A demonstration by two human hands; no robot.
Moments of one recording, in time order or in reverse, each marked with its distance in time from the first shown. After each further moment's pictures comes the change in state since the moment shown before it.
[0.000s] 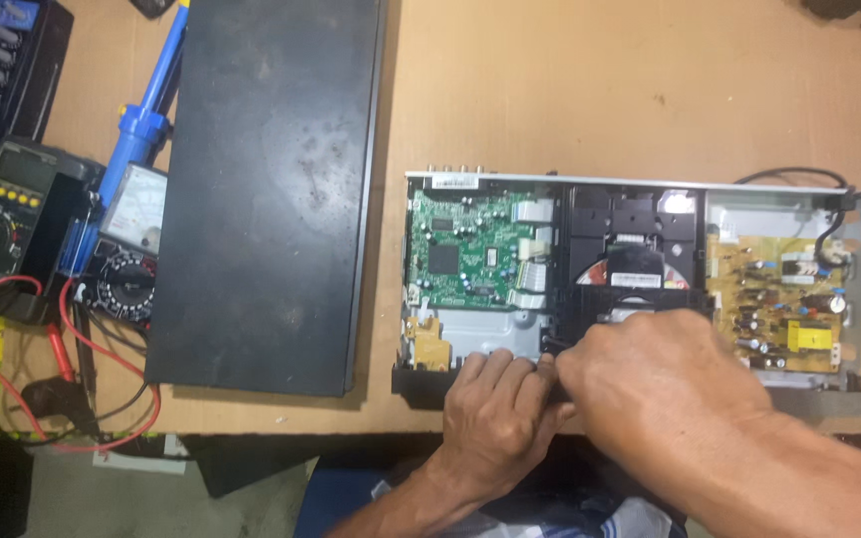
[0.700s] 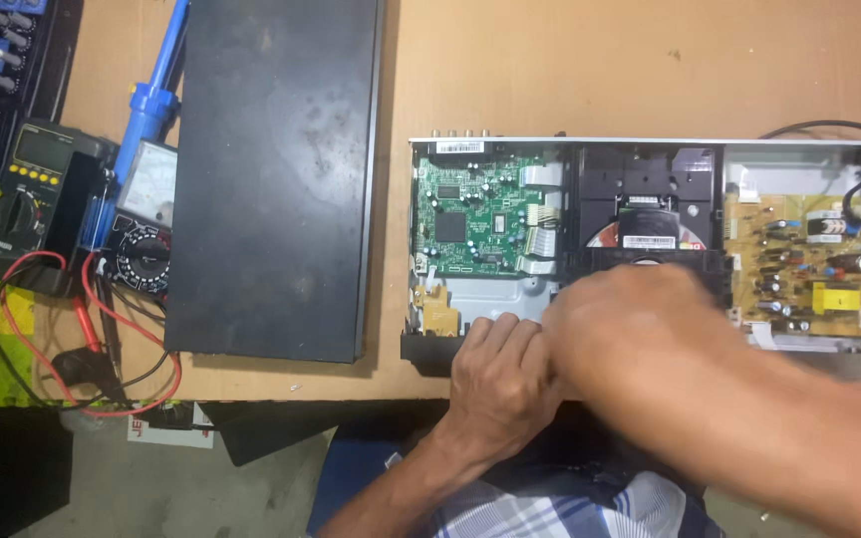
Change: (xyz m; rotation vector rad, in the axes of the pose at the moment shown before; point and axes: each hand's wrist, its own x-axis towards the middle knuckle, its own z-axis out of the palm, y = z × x) left_hand -0.005 -0.001 0.003 0.040 -0.007 -0.016; right_hand 0.004 -0.012 -0.025 0.304 -0.208 0.201
